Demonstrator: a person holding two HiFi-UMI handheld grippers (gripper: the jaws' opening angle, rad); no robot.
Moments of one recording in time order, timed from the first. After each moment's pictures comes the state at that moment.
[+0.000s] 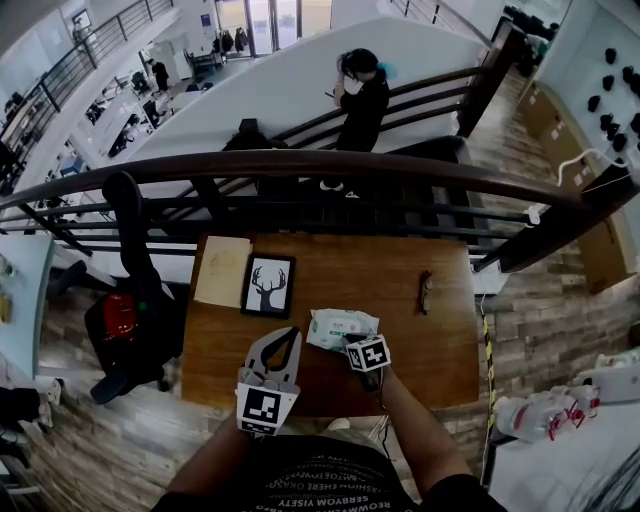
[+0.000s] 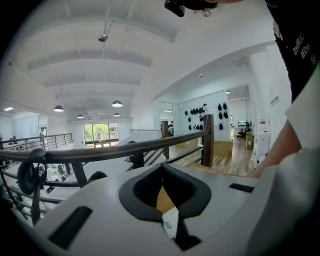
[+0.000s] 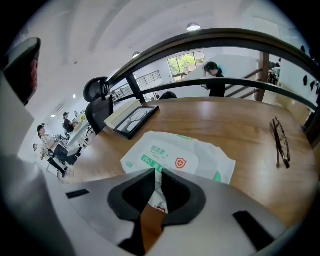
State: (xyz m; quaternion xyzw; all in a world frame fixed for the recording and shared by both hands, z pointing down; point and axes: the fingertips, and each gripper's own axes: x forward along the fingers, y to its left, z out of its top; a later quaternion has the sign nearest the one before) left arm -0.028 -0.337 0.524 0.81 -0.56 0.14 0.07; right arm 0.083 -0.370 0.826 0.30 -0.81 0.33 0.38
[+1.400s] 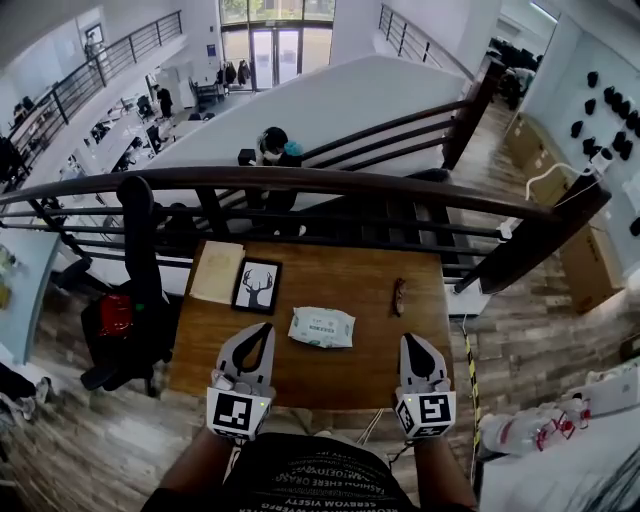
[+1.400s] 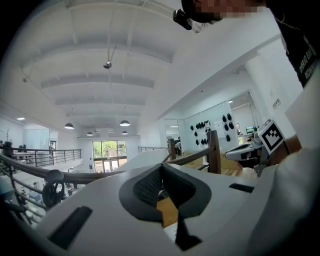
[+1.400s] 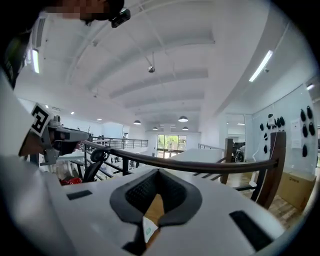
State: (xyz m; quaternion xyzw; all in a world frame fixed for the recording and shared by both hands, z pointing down) left arm -0.008 -0.258 0.417 0.79 -0.61 0.07 -0.01; right arm 0.239 -0.308 0.460 0.50 -0.86 0.02 0.09
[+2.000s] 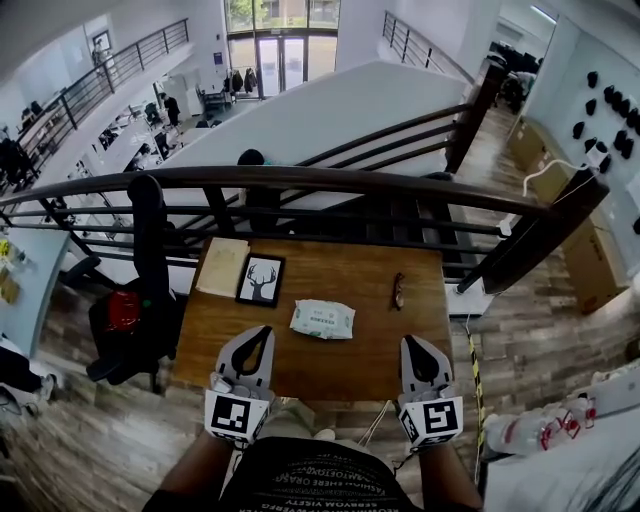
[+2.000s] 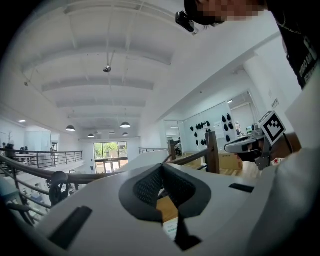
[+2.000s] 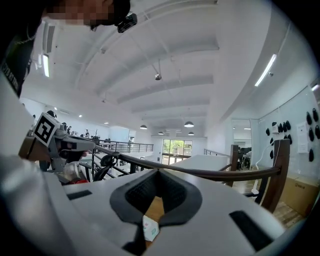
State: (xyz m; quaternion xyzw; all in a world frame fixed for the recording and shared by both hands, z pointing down) left arm 0.010 -0.210 0.406 0.78 -0.62 0.07 -0.01; right arm 0.246 -0.256 0.421 0.47 -0.88 -0.01 0.08
